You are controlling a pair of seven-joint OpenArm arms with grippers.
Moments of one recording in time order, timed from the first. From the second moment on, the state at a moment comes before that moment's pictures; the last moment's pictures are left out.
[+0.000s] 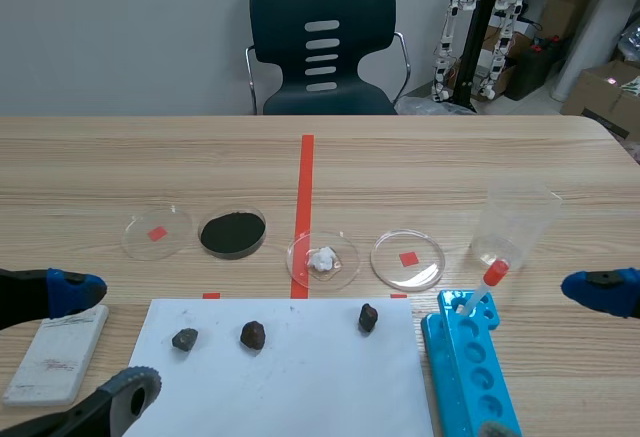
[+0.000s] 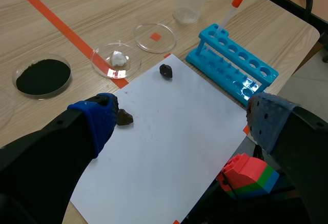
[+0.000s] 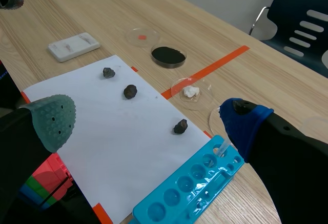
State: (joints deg) left arm 60.2 -40.3 -9.0 122.0 -24.1 -32.2 -12.7; right arm -70.3 37.2 11.5 118.4 -0.1 22.1 40.4
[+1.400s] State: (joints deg) left arm 60.2 -40.3 -9.0 122.0 -24.1 -32.2 -12.7; right arm -39.9 31.8 0.4 86.0 -0.9 21.3 50.9
